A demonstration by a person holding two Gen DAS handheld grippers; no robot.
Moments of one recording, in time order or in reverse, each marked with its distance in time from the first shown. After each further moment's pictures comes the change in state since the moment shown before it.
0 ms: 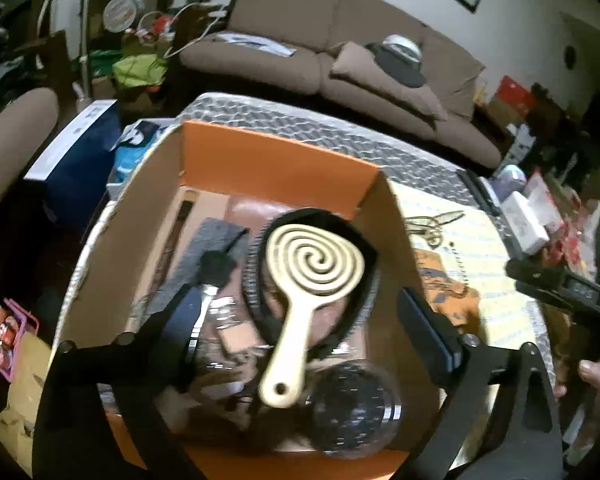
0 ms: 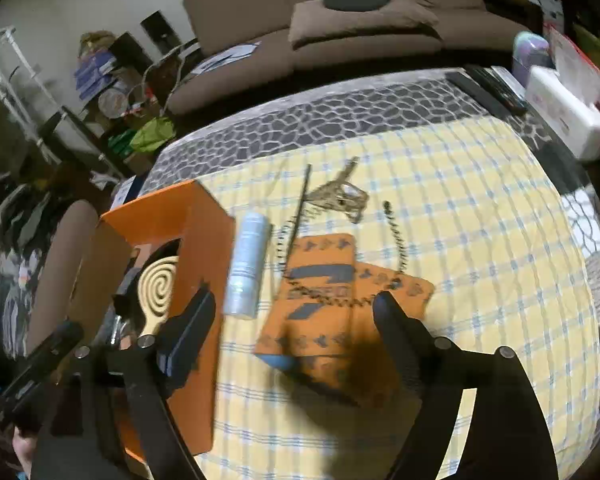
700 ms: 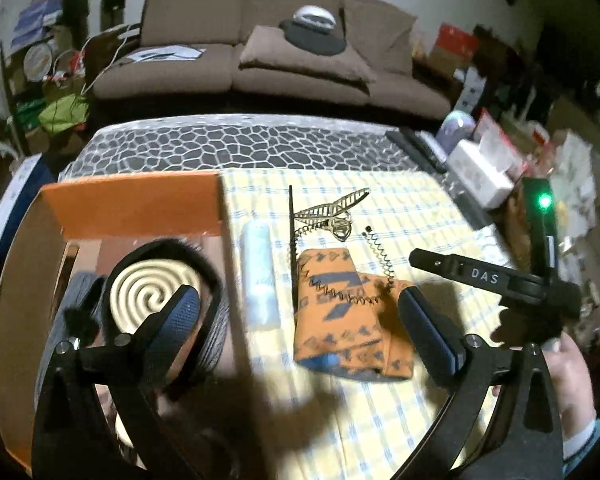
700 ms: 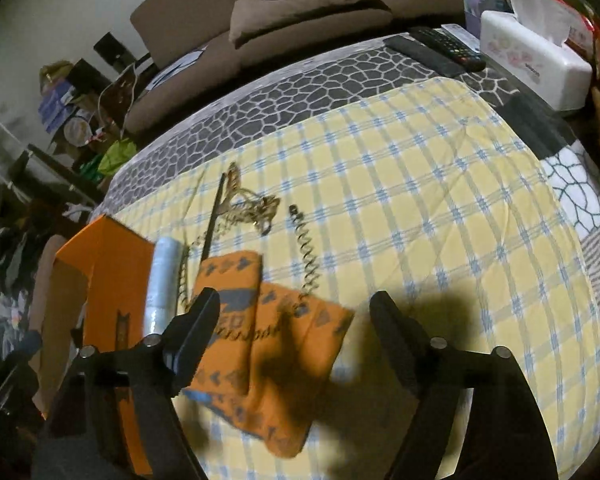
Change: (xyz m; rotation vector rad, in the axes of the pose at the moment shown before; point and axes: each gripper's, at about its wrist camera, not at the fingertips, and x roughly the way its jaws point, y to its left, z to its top) left arm 0.048 -0.151 0.015 0.248 0.067 -0.064; right arm 0.031 -0.089 0.014 0.139 0.017 -0.024
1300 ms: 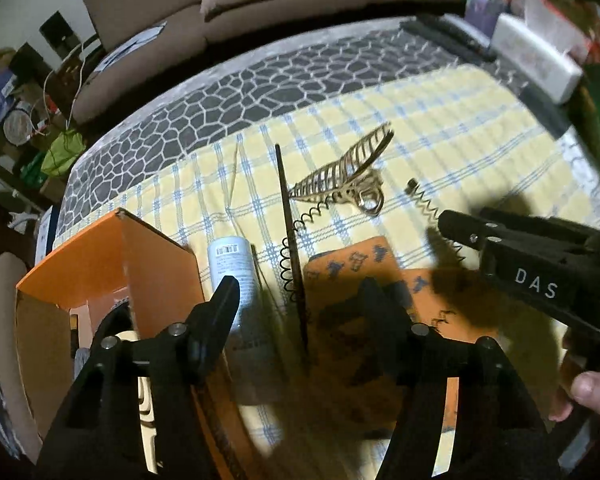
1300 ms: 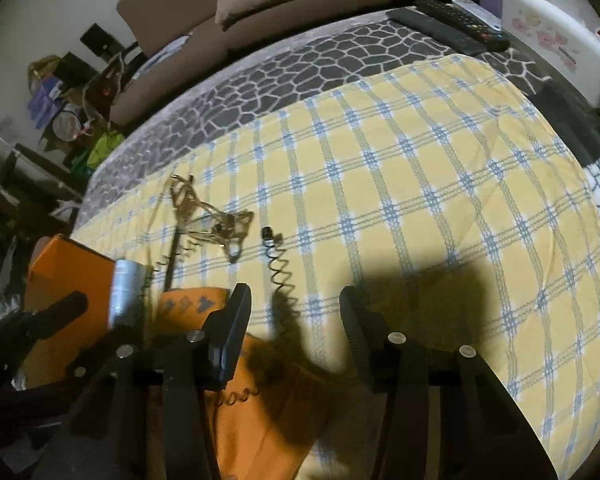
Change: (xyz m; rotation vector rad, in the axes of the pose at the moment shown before) left arm 0.138 -0.060 0.023 0.284 0.278 0.260; right arm 0.059 -0.015 0.026 0.003 0.070 -0.014
